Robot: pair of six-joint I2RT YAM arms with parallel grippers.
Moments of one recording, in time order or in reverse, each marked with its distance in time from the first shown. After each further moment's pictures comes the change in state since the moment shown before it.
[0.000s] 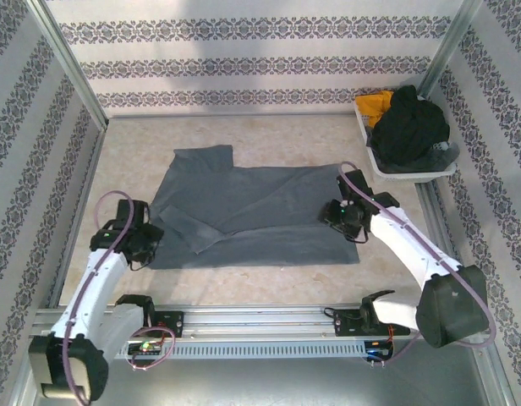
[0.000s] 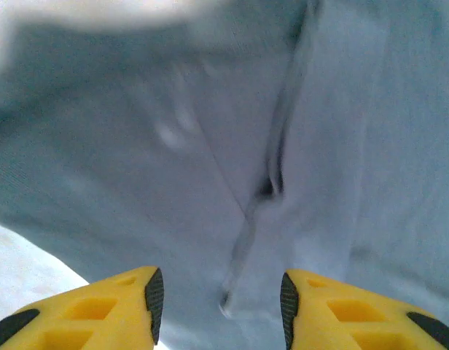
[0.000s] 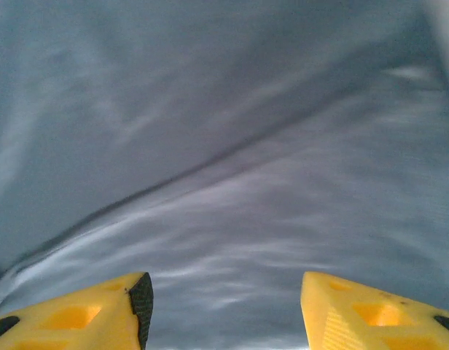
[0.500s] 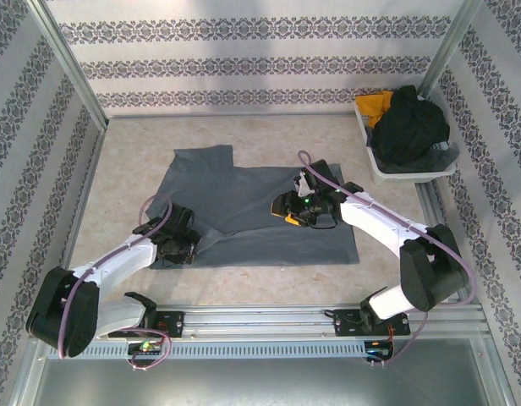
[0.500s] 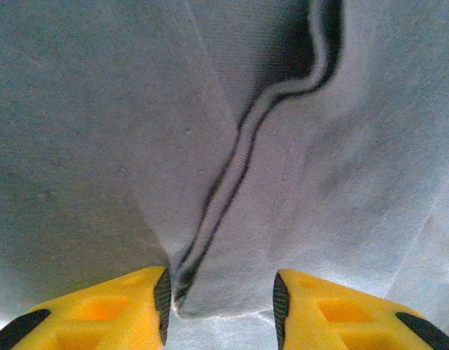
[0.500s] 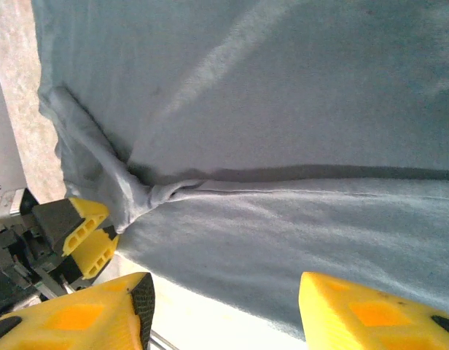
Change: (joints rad) left arm -0.224 0.286 -0.070 0.311 0.045 -0.311; right arm 0.126 0.180 0.084 0.195 -0.245 0.007
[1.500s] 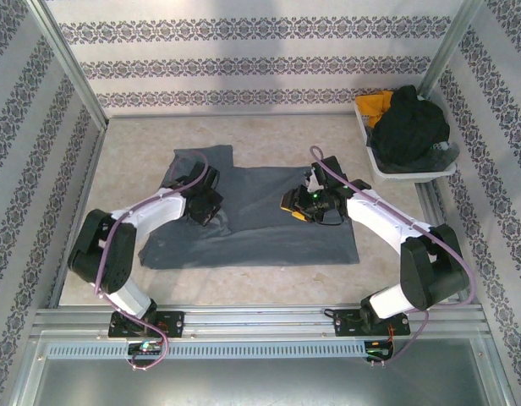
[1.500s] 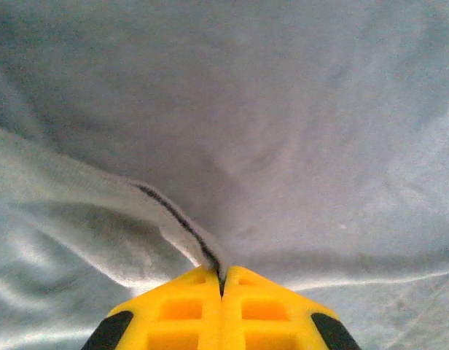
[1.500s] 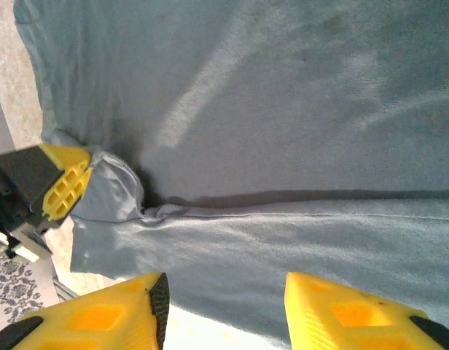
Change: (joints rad) left arm -0.017 0.460 0.507 0.001 -0.050 0.355; right arm -0.085 0.000 -0.006 -0.003 -0.006 0.031
